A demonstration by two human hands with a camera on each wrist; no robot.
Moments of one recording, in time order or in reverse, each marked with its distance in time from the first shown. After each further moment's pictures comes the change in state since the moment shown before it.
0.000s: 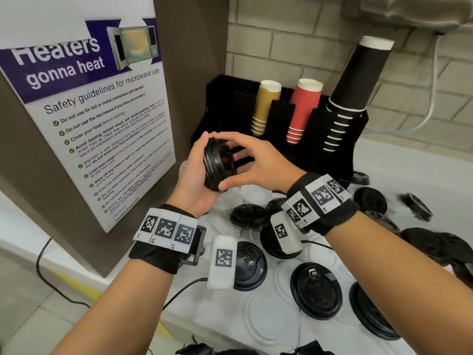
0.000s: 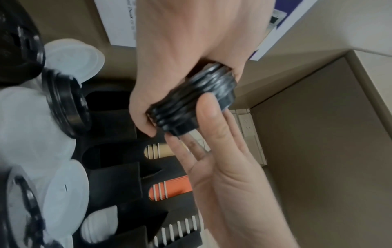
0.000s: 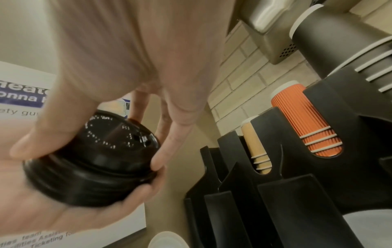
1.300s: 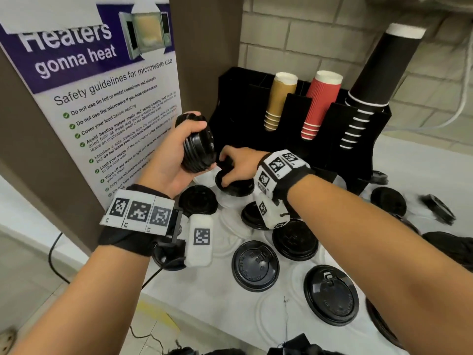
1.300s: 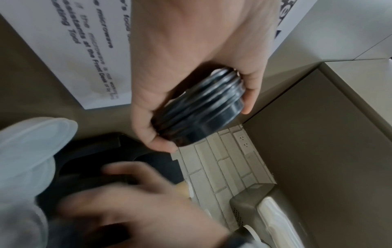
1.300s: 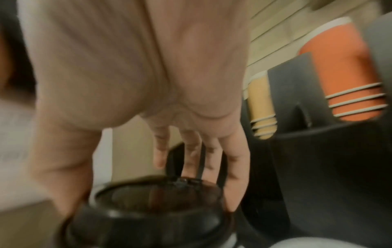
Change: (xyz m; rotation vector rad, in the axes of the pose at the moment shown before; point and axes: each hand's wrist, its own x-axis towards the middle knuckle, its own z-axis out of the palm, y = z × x) left_hand -0.004 0.053 -0.021 0.345 0.125 0.146; right_hand 0.081 0.057 0.035 -0.562 -0.343 0.396
